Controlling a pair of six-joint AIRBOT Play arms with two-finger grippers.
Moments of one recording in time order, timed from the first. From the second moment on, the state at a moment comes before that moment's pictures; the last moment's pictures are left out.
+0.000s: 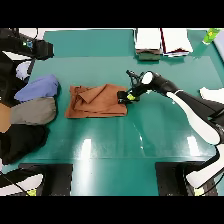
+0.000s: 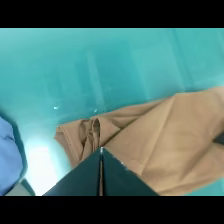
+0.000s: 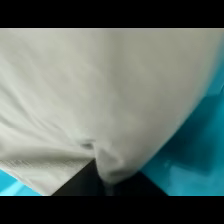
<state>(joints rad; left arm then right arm) -0.15 -1.27 1.72 1.37 -1.29 -1.49 0.42 -1.75 1.40 -1.00 0.98 1.64</state>
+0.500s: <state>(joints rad) -0.33 -1.27 1.72 1.37 -1.28 -1.44 0.28 -1.70 1.70 -1.38 1.18 1.64</state>
